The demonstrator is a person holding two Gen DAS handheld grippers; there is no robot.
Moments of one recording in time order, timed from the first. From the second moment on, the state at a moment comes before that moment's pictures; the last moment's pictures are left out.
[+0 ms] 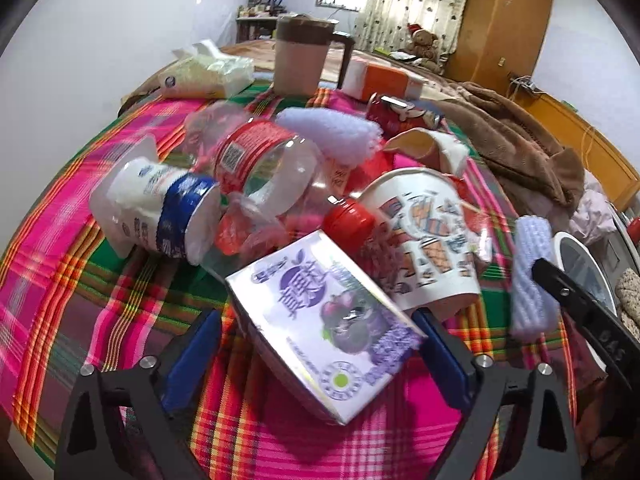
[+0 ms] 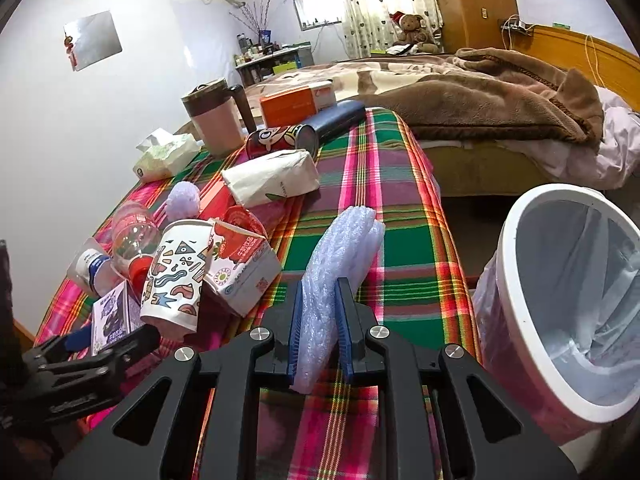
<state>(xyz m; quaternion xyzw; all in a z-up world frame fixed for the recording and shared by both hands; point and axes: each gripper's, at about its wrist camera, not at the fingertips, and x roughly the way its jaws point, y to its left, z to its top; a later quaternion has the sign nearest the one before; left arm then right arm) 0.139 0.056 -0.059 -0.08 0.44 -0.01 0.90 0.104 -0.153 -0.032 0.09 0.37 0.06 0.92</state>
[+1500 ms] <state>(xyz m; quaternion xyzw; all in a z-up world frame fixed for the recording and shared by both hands) 0.111 0.088 -0.045 -0.09 0.39 0.03 0.92 0.091 -0.143 -0.038 0.09 0.38 0.10 0.92</state>
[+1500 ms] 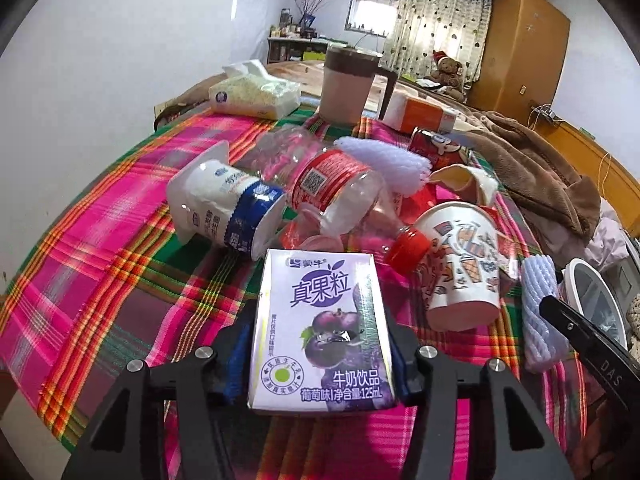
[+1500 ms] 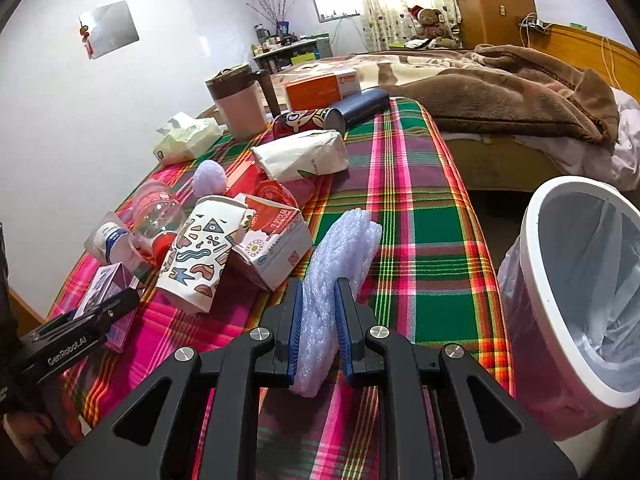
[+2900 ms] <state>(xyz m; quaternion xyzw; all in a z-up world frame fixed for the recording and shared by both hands) 0.113 -0.185 0.020 0.04 0.34 -0.29 0.89 0.046 -0.308 -0.004 0.10 0.33 -0.09 0.94</state>
